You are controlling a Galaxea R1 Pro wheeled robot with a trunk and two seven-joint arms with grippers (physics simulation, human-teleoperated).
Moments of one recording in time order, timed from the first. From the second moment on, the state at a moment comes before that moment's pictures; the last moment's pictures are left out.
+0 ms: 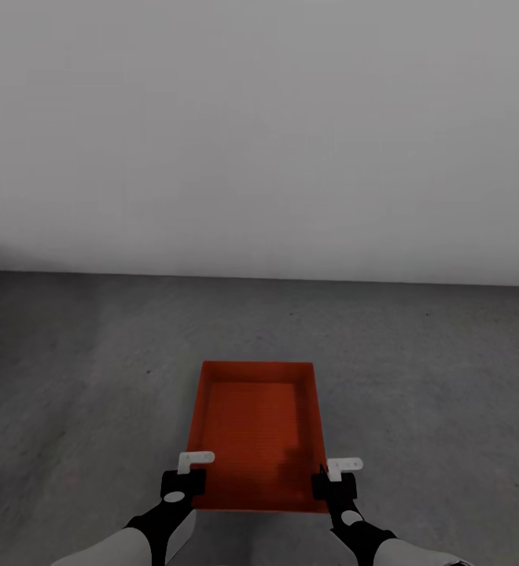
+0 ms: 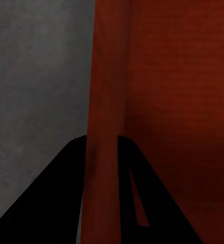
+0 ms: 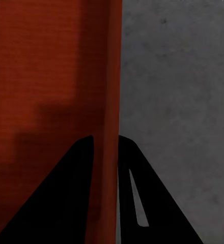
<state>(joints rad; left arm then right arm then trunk) -0.64 -0.14 -0.10 -0.13 0.05 -0.15 0.29 -0.63 0.12 0.45 -0.02 -0.33 -0.41 -0.22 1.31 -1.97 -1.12</state>
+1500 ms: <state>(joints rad) -0.64 -0.14 -0.10 -0.13 0.05 -0.15 0.29 -0.63 0.12 0.45 -0.02 -0.33 -0.41 -0.22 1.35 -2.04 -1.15</state>
